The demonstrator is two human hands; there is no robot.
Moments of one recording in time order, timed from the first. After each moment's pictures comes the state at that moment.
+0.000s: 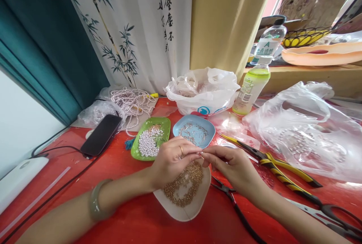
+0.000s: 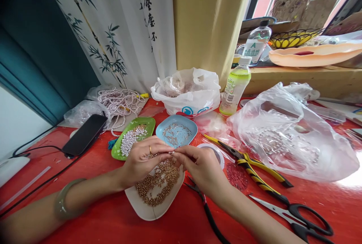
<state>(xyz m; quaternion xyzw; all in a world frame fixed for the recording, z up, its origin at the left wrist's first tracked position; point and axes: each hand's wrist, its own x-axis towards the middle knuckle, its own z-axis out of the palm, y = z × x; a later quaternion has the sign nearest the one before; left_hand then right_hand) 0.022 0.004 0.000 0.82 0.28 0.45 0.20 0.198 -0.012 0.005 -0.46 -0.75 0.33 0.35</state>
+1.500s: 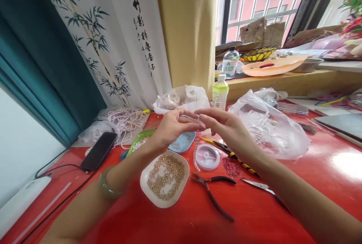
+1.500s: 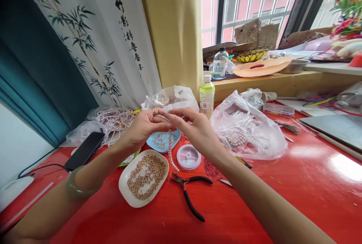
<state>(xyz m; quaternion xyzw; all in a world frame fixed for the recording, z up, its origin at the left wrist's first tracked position) 0.085 0.011 0.088 0.63 0.30 0.44 0.57 0.239 -0.021 0.084 -0.42 -0.69 0.29 0.52</state>
